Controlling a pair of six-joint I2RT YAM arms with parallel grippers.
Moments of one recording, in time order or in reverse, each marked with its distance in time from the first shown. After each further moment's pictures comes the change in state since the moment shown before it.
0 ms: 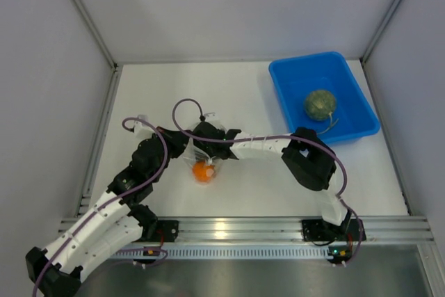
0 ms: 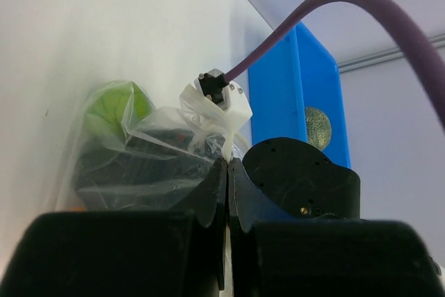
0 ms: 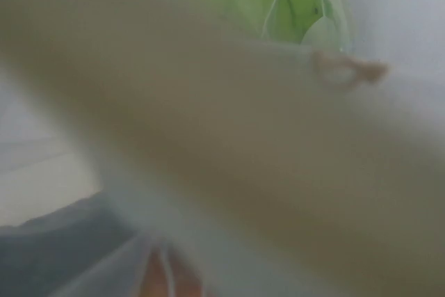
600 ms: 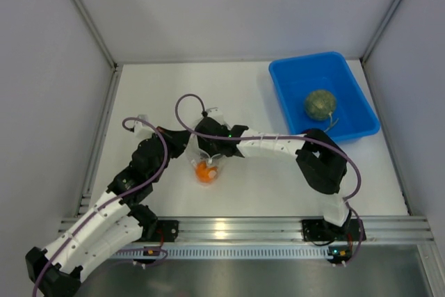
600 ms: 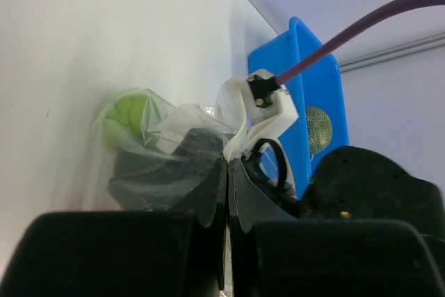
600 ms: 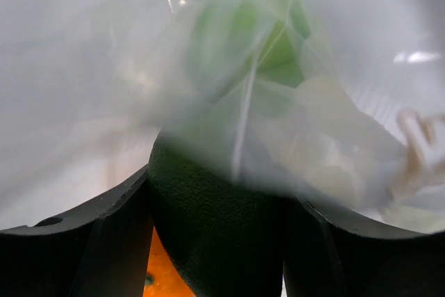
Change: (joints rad) left arm -0.001 0.000 0.000 -0.002 0.000 0.010; right arm 0.002 -0.093 -0.022 -0.075 0.024 -0.042
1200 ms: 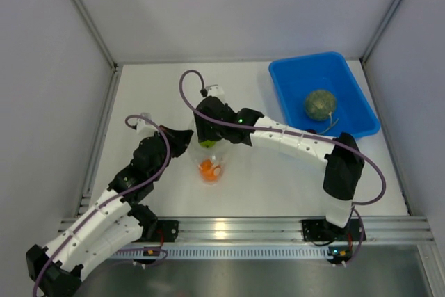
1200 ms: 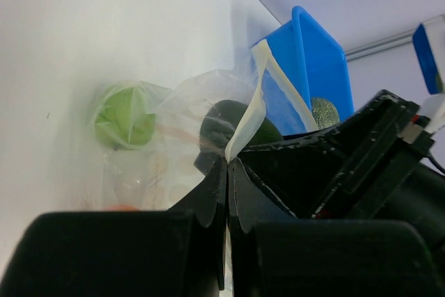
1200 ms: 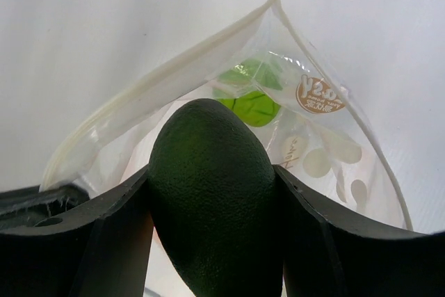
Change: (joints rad) left arm 0.000 0.026 0.013 0.002 0.028 0.039; right arm 0.002 -0.138 0.203 -0.189 0.048 -0.073
